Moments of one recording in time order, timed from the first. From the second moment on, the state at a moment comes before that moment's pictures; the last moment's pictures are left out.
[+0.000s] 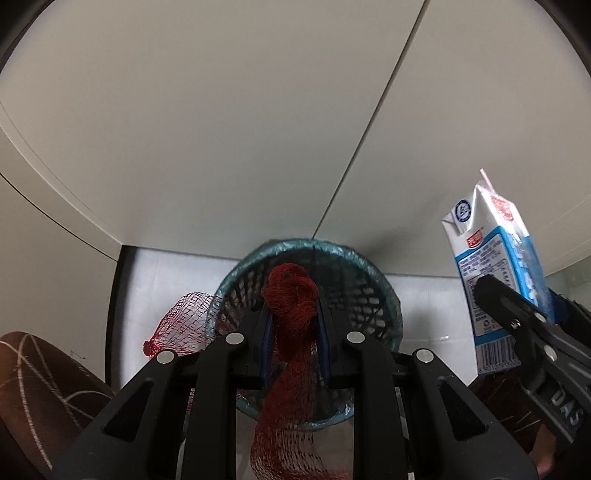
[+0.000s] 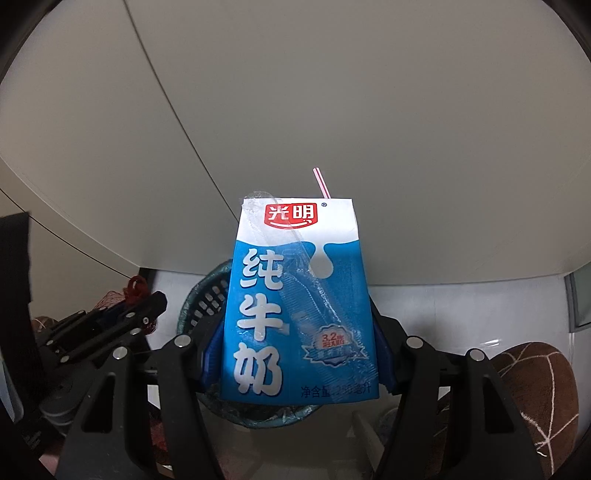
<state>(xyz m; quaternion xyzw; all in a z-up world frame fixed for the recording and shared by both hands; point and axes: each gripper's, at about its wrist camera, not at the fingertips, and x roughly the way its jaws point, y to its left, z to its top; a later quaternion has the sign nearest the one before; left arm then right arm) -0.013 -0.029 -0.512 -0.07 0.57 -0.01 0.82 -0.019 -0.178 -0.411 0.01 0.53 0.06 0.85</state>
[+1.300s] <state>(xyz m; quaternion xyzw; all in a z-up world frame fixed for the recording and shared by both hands) -0.018 0.011 -0.487 -0.04 0.55 0.04 0.83 -0.034 -0.149 -0.437 -0.02 0.53 0.11 0.84</state>
